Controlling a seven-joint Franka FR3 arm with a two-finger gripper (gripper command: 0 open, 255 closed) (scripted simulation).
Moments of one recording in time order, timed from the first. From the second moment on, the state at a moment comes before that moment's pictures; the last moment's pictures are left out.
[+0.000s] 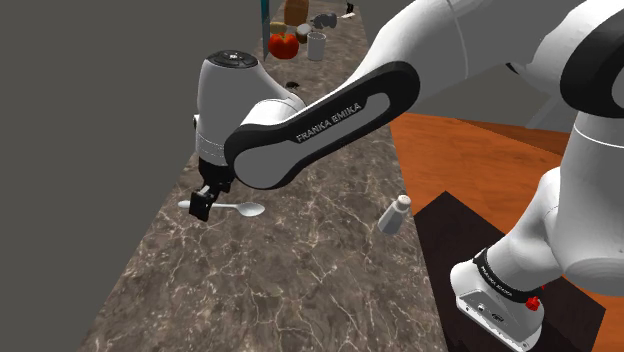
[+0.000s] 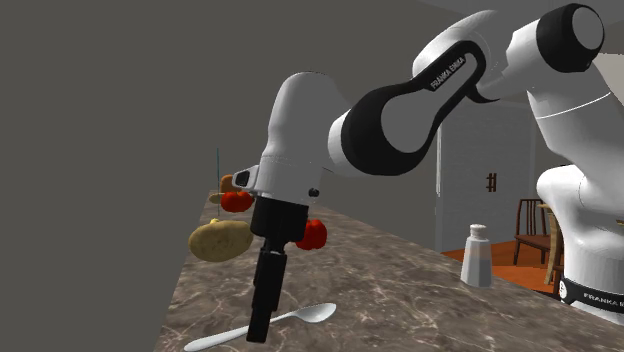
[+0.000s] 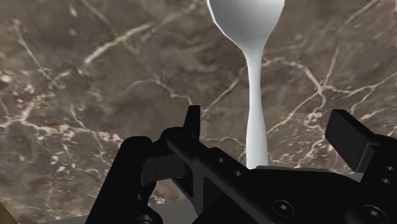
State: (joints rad) arm 0.49 0.44 0.28 -1.80 -0.03 2.46 0.11
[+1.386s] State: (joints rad) arm 0.49 0.41 0.28 -1.78 -0.02 2.41 0.11
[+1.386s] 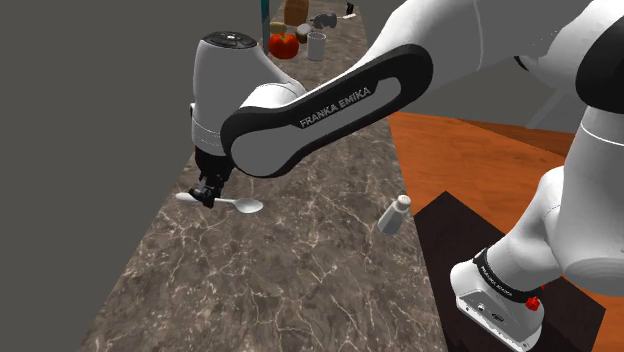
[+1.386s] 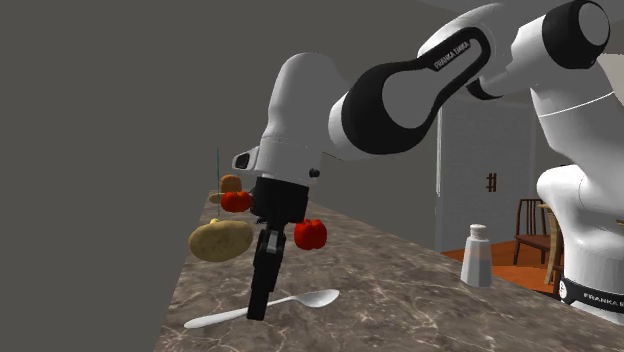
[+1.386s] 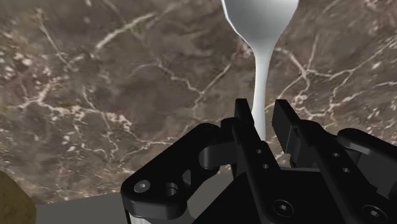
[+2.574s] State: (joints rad) arm 0.38 0.30 0.27 -1.75 0.06 2.27 -0.04
